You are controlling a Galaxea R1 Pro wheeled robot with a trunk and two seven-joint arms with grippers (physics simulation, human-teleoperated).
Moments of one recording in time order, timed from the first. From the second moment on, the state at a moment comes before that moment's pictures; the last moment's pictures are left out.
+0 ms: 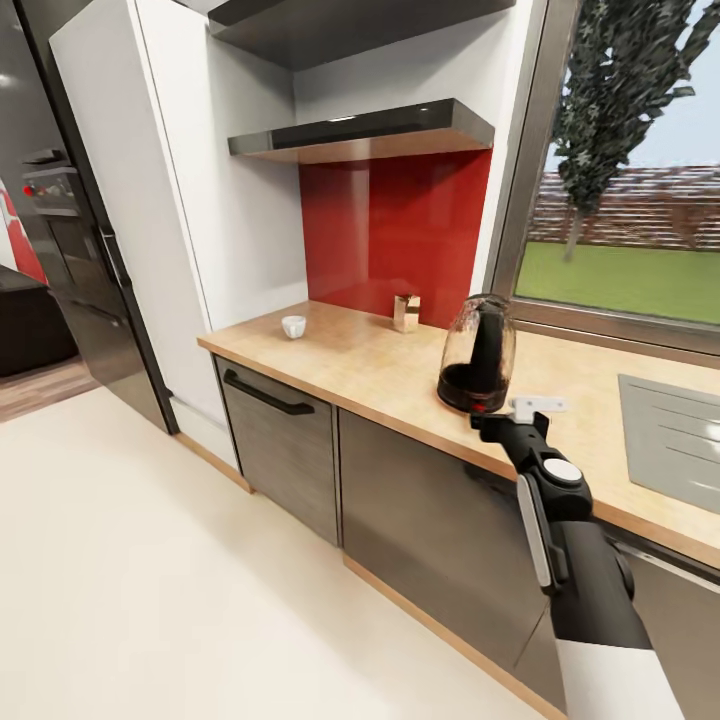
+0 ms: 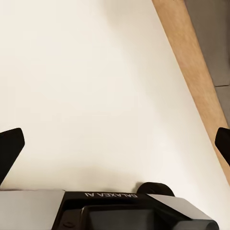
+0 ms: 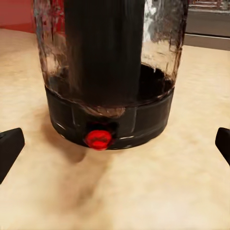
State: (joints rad) left arm -0.17 0.11 -0.06 -0.06 0.60 -0.16 -0.70; right arm -0.57 0.06 -0.08 -1.54 0.13 0.53 0.00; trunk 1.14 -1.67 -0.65
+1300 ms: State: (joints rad) left arm -0.17 0.11 -0.06 -0.06 0.60 -0.16 -0.70; right arm -0.67 0.06 -0.03 -1.54 0.13 0.54 0.00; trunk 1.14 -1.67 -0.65
